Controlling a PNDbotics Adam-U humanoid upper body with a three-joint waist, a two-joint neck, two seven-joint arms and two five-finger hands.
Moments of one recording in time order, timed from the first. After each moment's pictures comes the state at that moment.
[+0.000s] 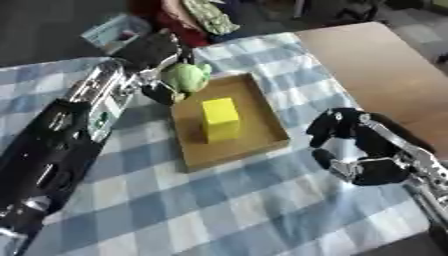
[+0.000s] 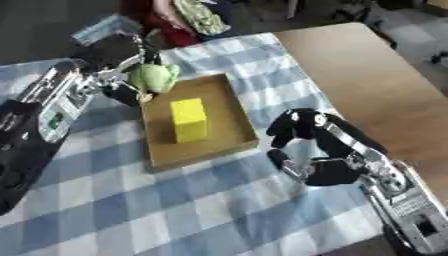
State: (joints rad) left arm -1.07 0.29 -0.33 -1.05 -1.05 -0.14 -0.25; right arm -0.42 -0.46 0.19 -1.69 -0.07 -0.17 0.40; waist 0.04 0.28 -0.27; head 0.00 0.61
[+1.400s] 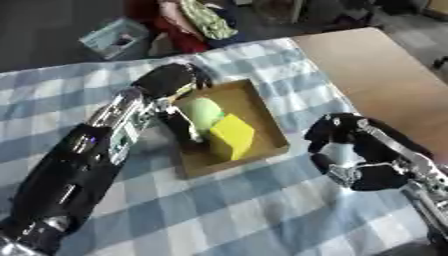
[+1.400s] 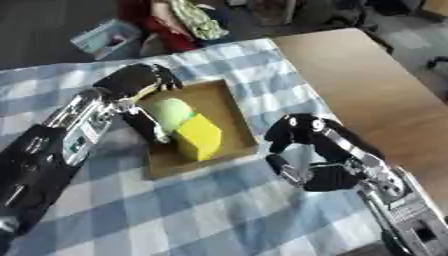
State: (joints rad) left arm -1.05 0.25 -0.33 -1.09 -0.96 -0.13 -0.19; right arm -0.42 -0.45 0.19 -1.69 -0.08 -0.17 0.40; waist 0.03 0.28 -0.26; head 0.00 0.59
